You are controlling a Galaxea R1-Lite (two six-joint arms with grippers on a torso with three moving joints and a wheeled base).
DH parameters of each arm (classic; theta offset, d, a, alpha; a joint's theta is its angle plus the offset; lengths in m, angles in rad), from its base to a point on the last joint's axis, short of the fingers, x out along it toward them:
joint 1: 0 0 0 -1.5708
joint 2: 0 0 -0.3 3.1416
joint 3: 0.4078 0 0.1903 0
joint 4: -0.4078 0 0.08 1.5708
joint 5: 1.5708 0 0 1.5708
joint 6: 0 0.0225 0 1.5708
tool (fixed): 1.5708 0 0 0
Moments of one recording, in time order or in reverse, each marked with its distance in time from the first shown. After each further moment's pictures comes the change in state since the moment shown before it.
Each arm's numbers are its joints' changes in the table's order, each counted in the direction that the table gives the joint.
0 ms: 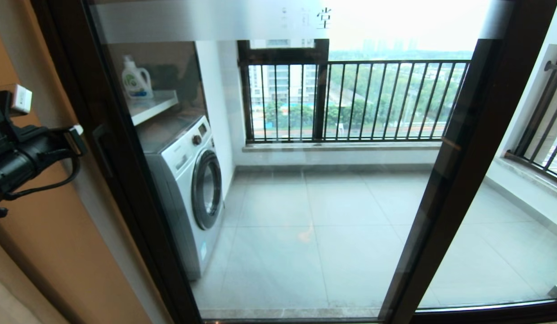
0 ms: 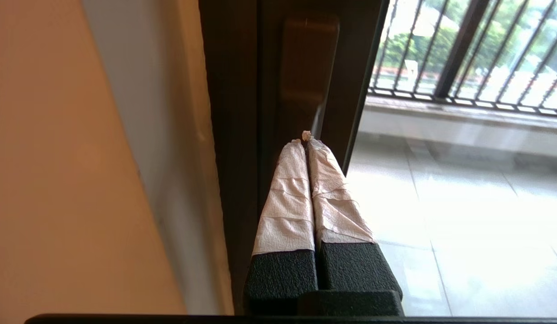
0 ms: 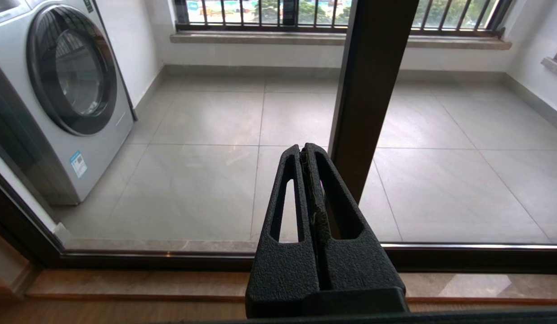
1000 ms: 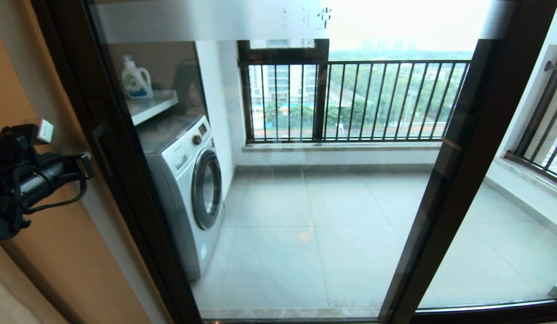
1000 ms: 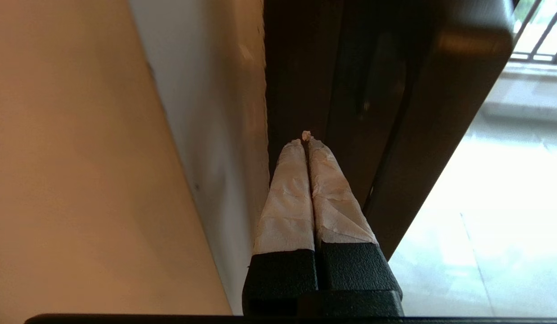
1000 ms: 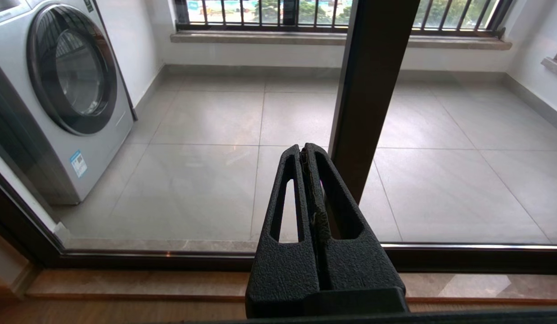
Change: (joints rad) left arm 0.070 0.231 0.043 0.087 0.066 0.077; right arm 0.000 0.000 0.000 0.000 0.000 0.000
